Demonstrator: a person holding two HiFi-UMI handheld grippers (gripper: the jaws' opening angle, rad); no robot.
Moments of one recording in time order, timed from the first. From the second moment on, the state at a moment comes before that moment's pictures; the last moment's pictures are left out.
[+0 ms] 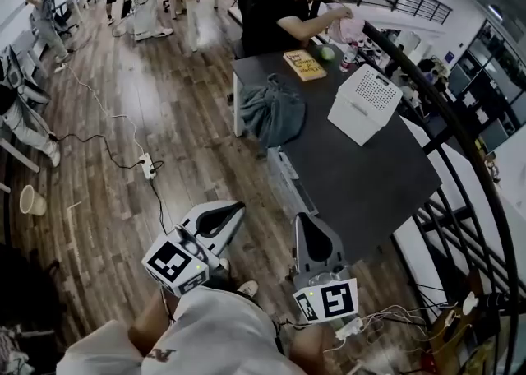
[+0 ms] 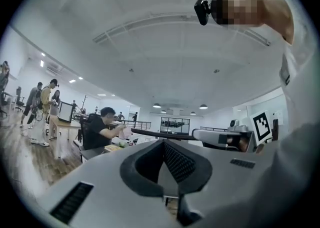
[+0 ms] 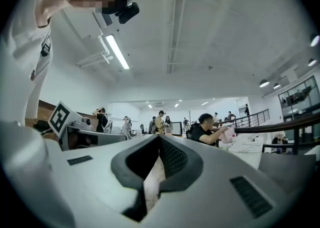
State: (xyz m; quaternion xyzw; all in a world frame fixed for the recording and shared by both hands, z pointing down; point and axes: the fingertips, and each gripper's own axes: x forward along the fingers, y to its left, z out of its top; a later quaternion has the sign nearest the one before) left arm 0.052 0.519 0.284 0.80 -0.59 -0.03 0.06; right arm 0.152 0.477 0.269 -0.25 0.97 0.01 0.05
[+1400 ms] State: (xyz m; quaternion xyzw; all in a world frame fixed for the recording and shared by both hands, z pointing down) left arm -0.051 0.377 0.309 0.81 -0.58 -0.04 0.08; right arm 0.050 0.350 0.289 -0.26 0.97 0.00 0.02
